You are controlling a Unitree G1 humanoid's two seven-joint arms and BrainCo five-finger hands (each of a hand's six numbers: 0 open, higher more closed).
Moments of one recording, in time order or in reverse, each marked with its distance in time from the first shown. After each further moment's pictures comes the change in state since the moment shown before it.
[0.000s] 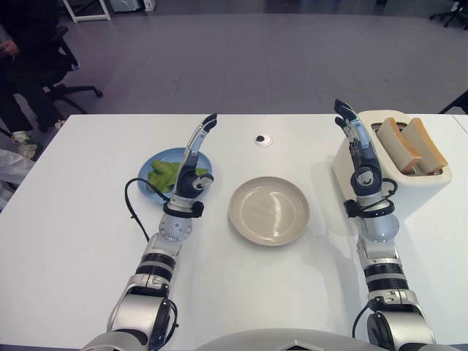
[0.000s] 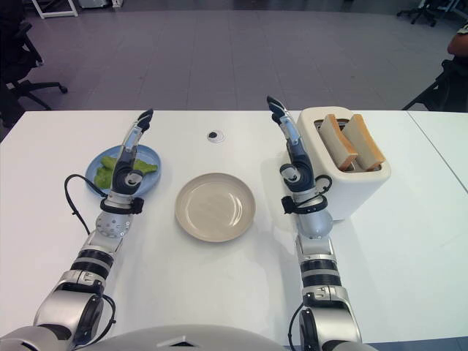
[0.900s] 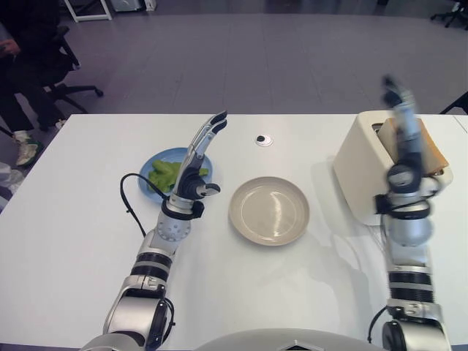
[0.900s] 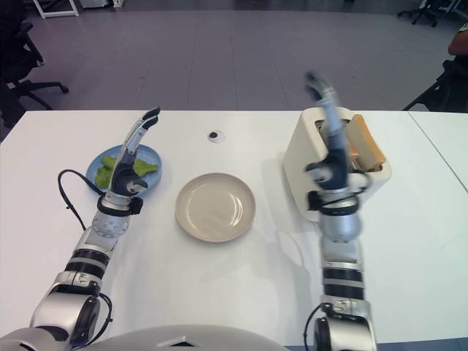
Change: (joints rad) left arm 0.016 0.033 0.033 -0.084 0.069 -0.041 0.019; right arm 0.074 -0.168 -0.232 -0.331 -0.105 0.143 -0.158
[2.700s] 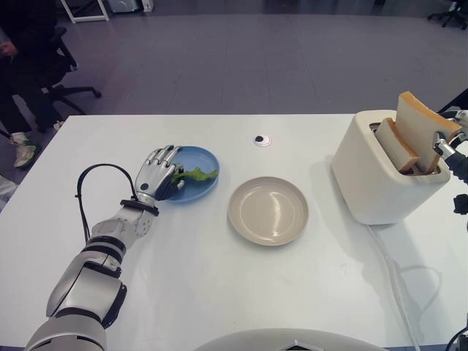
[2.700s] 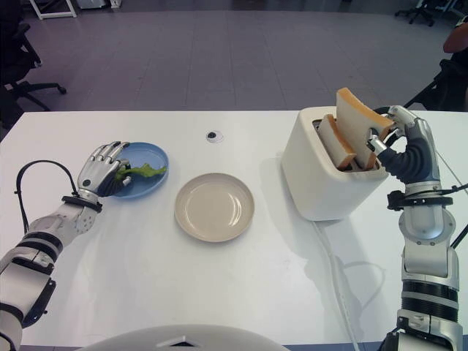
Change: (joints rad) left arm -0.188 0.364 -0.394 0.421 0.477 0.620 0.485; right arm 0.103 -0.328 -0.037 0.114 0.034 0.315 0.019
